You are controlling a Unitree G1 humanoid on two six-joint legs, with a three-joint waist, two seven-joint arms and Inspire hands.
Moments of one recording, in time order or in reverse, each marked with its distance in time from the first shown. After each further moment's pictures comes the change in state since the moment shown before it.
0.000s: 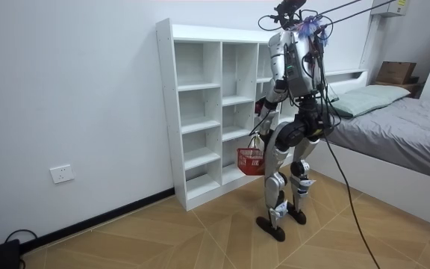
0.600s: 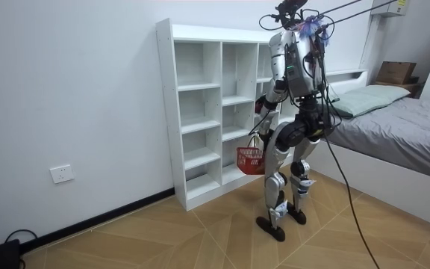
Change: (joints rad) left arm -0.022 0.000 -0.002 0.012 0.000 0.003 0.000; right arm -0.013 -0.015 -0.005 -0.003 -0.022 0.002 -0.004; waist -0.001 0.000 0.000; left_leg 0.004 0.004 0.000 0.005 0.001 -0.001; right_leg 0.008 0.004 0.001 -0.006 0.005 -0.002
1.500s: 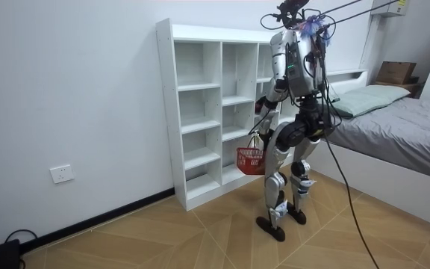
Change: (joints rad) left arm 0.000 -0.003 0.004 0.012 -0.003 0.006 0.000; right arm 0.004 0.007 -0.004 -0.006 0.071 -0.001 0.043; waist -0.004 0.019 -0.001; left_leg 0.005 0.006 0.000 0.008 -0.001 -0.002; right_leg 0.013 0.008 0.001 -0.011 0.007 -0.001
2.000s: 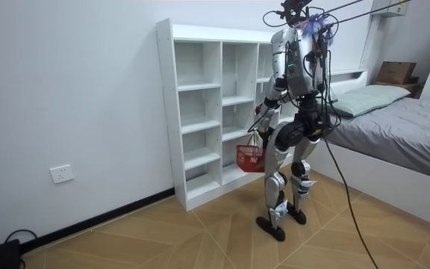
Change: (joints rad) left arm 0.027 -0.016 0.017 0.003 -0.001 -0.003 0.001; right arm 0.265 0.060 0.005 -0.244 0.065 -0.014 0.092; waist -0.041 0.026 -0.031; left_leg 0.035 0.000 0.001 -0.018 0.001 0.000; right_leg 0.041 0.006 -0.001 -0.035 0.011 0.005
